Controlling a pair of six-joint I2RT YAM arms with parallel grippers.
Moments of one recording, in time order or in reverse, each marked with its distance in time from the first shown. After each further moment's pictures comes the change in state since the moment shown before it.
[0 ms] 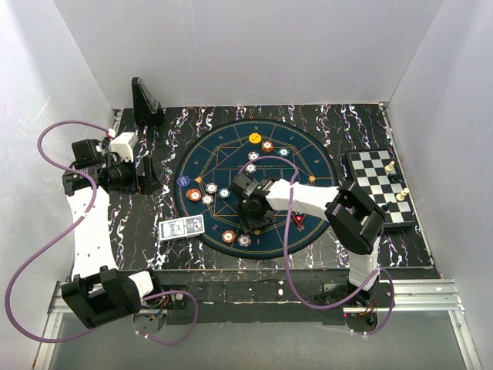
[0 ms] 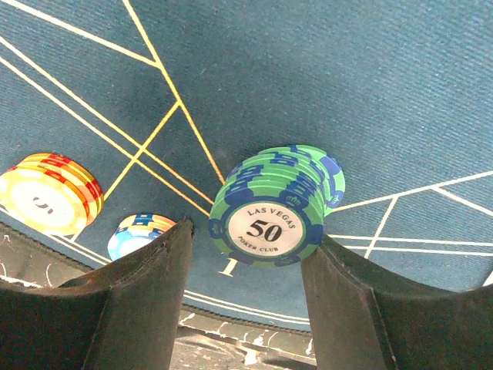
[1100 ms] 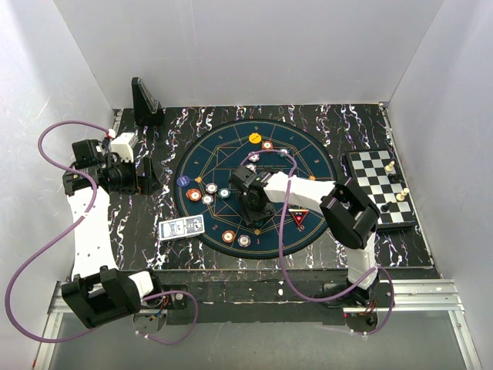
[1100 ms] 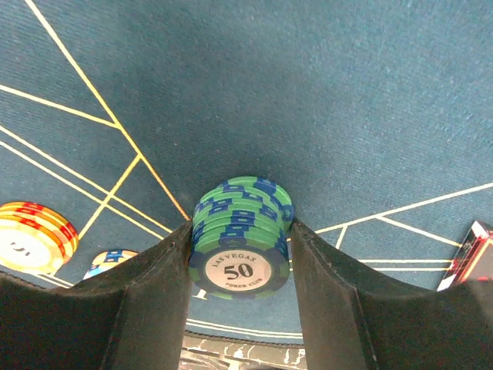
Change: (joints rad) left arm 0.000 0.000 -0.004 0.002 -0.010 0.004; right arm -0.047 0.066 0.106 -0.053 0.046 -0.045
